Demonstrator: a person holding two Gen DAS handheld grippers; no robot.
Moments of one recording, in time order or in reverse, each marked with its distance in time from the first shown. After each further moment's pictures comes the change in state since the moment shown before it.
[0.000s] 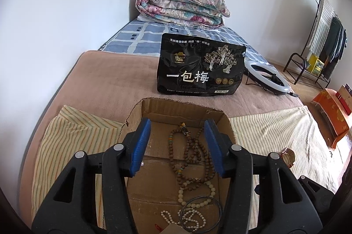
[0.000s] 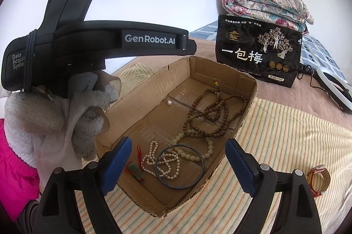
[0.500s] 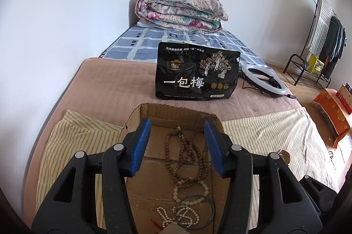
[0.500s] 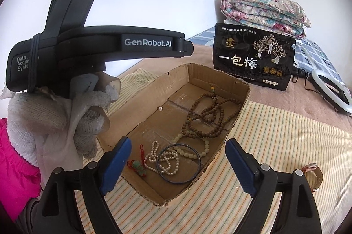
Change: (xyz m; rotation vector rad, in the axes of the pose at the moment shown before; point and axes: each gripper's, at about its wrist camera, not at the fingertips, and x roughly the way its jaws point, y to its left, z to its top) left arm -0.021 -0.014 0.005 0.016 -0.028 0.012; right arm -0.026 0.000 -0.001 -0.002 -0.034 -0.002
